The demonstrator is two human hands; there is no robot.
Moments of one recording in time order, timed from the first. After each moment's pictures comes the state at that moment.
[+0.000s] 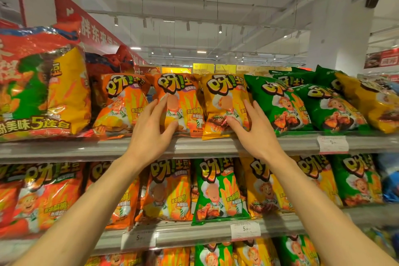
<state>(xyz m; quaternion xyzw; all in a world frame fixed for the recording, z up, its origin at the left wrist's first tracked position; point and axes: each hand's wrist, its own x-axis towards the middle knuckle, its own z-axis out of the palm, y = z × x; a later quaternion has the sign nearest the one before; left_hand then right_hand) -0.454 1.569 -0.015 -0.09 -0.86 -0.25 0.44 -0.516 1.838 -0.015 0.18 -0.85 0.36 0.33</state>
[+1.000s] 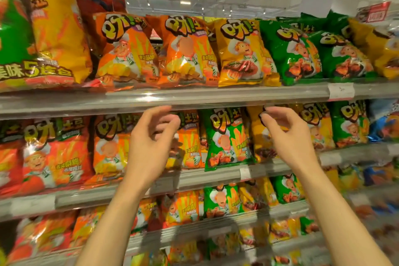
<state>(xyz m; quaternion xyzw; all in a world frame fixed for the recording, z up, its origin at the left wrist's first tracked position) -0.380 1.556 -0.117 -0.11 -0.69 -0.62 0.35 -0.427 1.839 -0.114 0.08 -0.79 0.53 0.31</state>
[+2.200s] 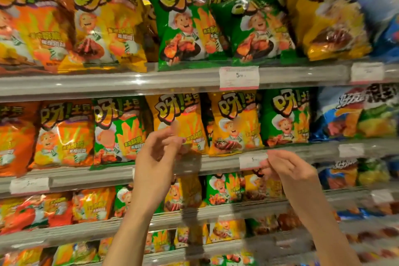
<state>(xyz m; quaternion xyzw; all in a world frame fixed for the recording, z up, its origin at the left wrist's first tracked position) -0.441 1.882 -0.176 -0.03 -0.69 -0.67 0.29 -0.485 2.160 -0.213 0.06 -0.66 0.75 0.09</state>
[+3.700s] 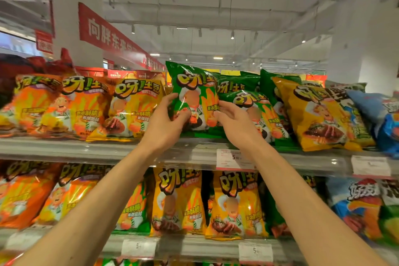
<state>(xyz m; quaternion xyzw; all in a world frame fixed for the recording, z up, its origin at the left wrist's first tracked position) -0.537 1.875 0.015 -0.06 -0.78 -0.47 0.41 -0.597 2.058 0.028 0.30 -0.75 0.57 0.13</state>
